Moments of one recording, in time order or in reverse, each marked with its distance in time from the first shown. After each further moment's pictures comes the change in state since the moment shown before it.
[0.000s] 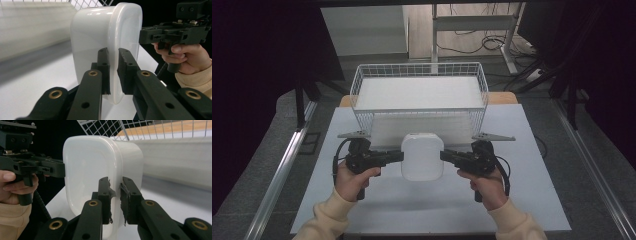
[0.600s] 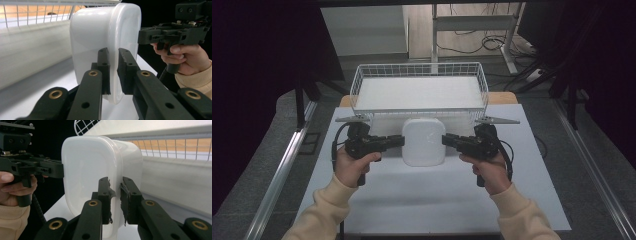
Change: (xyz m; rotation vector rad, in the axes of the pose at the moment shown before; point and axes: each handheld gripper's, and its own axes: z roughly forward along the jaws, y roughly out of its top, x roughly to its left) left arm -0.006 0.037 -0.005 -0.032 0.006 0.040; right arm 0.002 0.040 -0.005 -0.031 -0.007 -0.038
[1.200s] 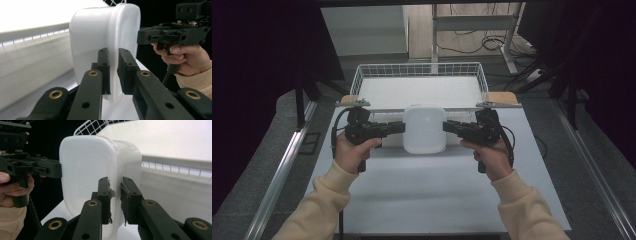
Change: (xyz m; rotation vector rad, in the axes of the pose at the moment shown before) left arm -0.001 0.034 -0.002 -0.016 0.009 0.016; right arm -0.001 0.034 0.000 -0.015 -0.013 -0.025
